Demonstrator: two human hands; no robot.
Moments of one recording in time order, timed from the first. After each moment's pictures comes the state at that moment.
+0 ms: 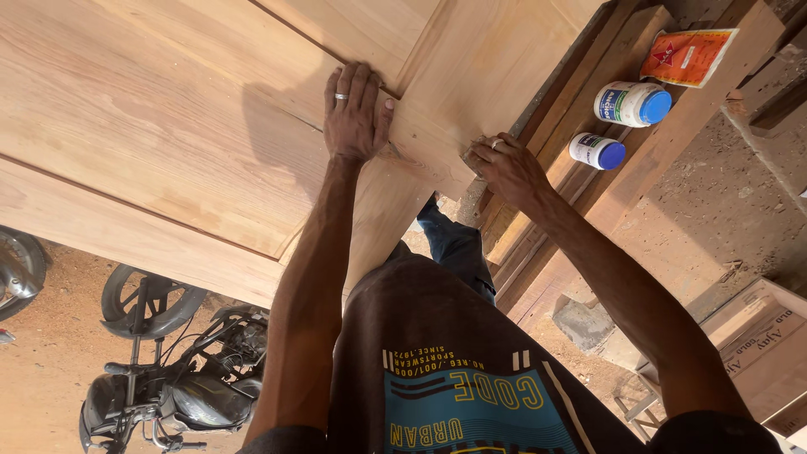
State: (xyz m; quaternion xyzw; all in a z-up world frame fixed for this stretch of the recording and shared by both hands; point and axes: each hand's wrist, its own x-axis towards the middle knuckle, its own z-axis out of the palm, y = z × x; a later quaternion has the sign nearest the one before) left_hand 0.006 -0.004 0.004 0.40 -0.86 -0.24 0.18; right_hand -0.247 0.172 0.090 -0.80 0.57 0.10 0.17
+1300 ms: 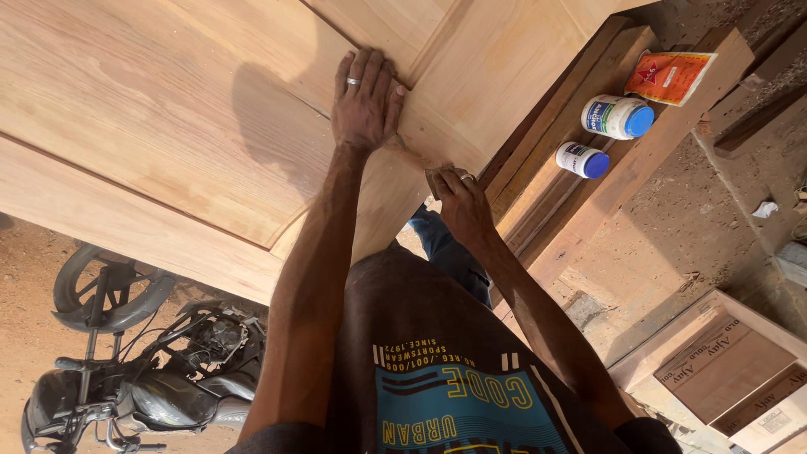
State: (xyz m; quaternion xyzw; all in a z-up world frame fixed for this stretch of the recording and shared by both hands) left_hand 0.007 0.004 -0.004 0.40 -0.86 -0.23 0.21; right_hand -0.135 0.211 0.081 -0.69 0.70 -0.03 0.18
